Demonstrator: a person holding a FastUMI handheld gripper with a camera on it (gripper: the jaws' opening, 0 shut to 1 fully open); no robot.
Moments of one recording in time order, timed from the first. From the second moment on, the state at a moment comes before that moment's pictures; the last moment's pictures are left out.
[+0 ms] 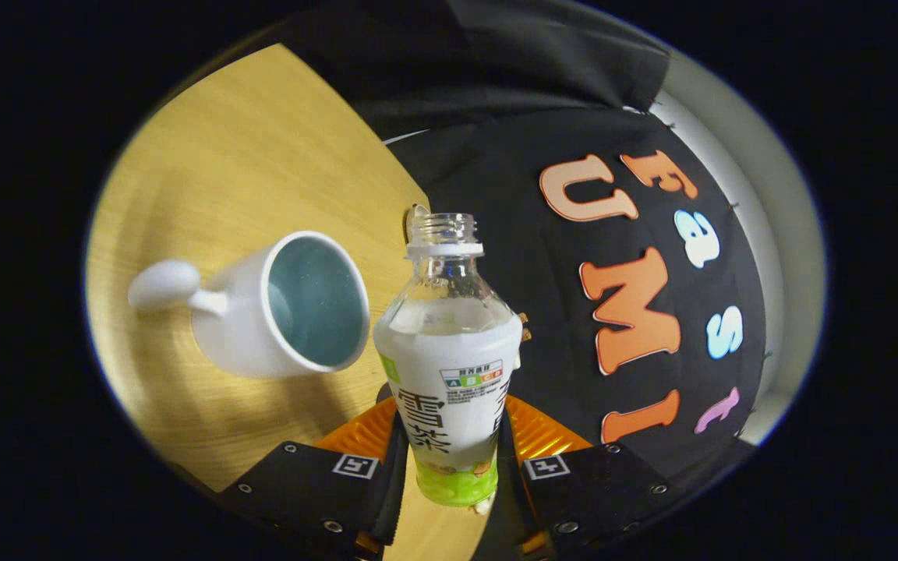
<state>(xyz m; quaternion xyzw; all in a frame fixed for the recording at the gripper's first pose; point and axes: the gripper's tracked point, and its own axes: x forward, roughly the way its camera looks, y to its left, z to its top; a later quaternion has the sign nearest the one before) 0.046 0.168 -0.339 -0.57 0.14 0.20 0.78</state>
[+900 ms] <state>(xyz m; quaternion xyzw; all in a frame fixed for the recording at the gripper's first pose) 0.151 0.157 -0.336 -0.12 0.19 0.10 0.97</state>
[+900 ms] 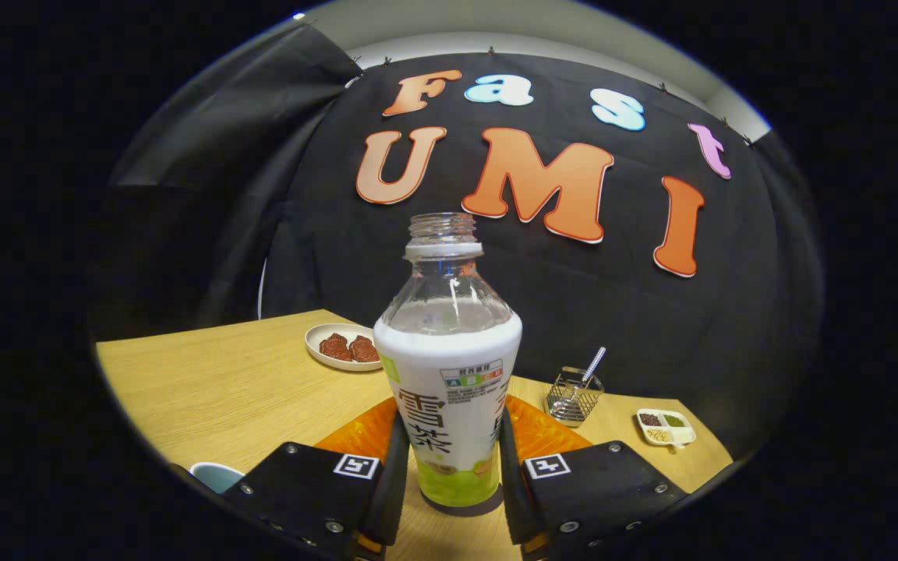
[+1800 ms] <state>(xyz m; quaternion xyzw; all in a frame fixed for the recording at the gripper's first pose) 0.165 0.117 -0.404 -0.07 0.24 0.04 0.97</state>
